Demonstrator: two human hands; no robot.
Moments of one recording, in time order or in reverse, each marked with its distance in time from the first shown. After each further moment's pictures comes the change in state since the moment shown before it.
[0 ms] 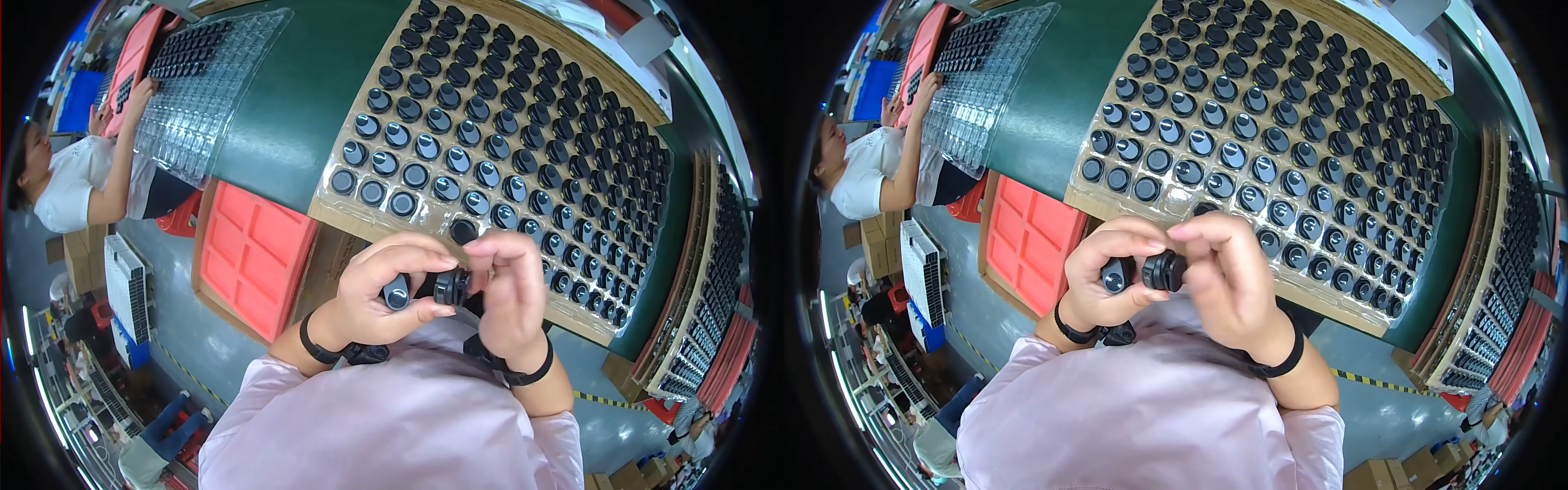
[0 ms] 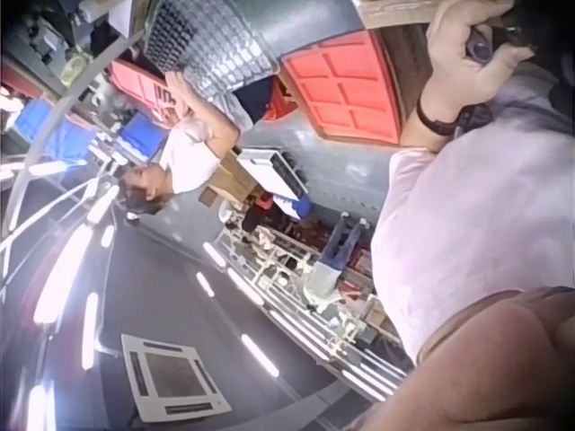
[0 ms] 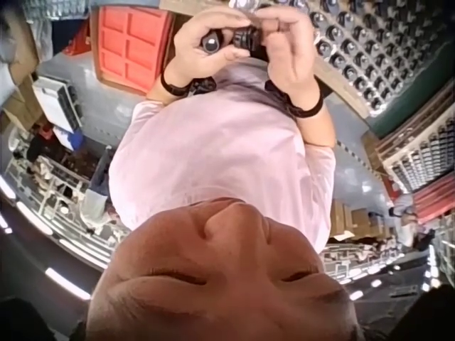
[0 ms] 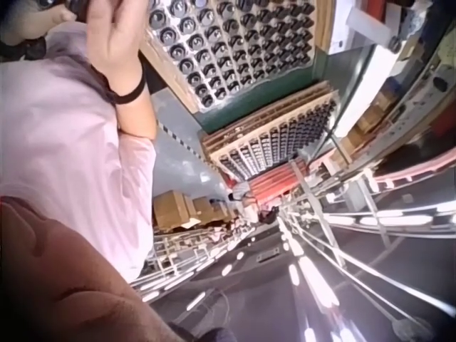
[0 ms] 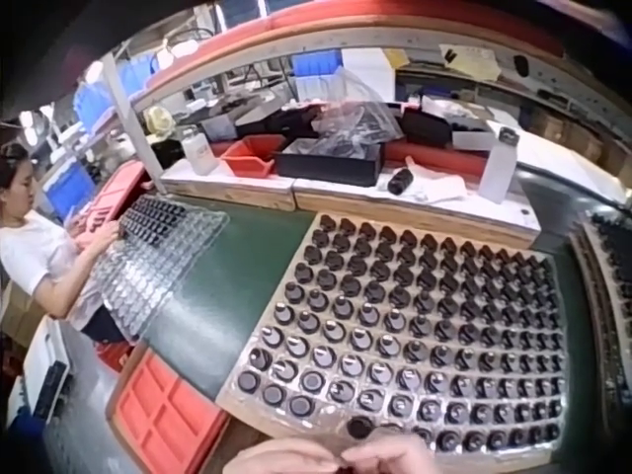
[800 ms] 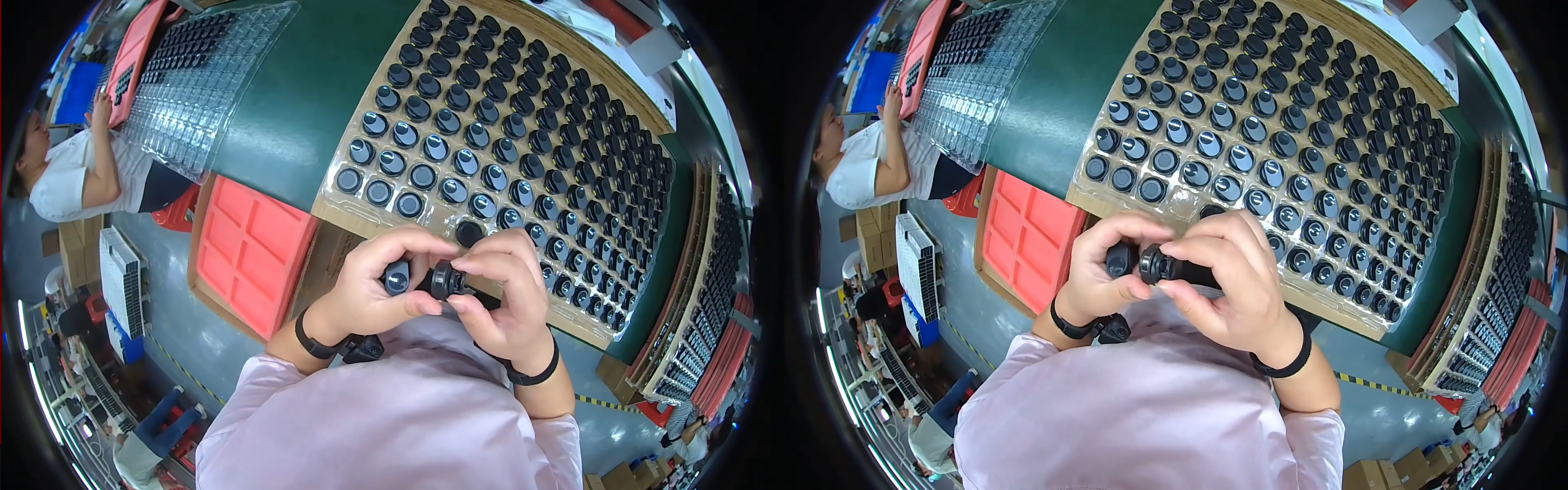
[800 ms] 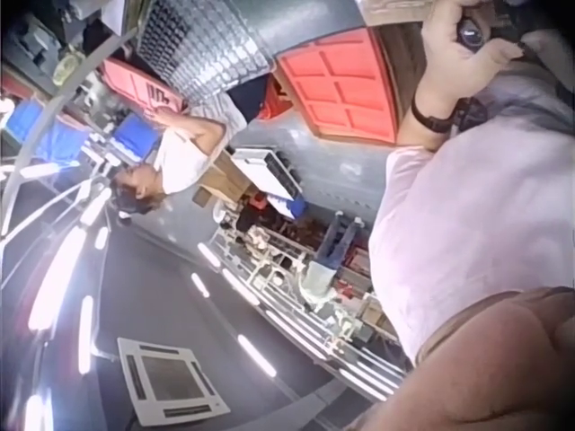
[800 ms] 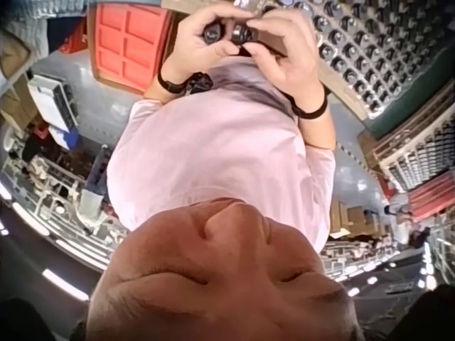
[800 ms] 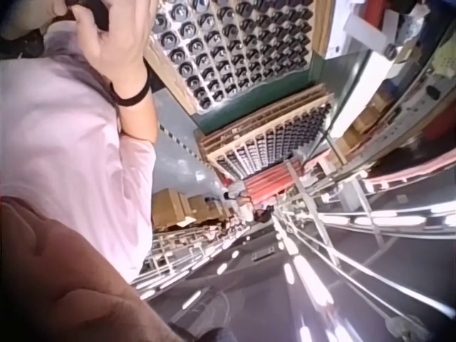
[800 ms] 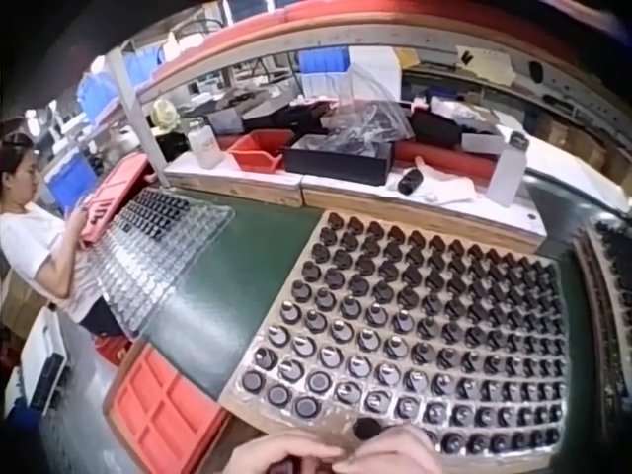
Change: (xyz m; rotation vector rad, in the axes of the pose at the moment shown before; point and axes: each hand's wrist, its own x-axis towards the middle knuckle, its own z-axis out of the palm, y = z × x) left_hand -0.007 -0.005 -0.009 -0.172 0.034 -0.196; right_hand 0.015 -0.002 -0.007 -0.298 -0.014 -0.190
